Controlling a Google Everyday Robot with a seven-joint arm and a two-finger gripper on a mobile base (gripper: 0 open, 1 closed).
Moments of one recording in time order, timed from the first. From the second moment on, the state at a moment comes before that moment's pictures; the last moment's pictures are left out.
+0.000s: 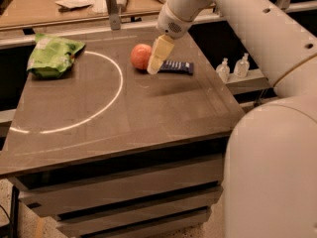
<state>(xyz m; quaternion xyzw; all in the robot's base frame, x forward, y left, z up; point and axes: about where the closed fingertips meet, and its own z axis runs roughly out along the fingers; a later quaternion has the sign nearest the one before) 0.710 0.003 0.904 -0.64 0.71 0.09 0.26</state>
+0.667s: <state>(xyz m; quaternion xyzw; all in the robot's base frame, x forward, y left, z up) 0.729 0.040 0.868 -0.64 0.71 0.12 0.25</state>
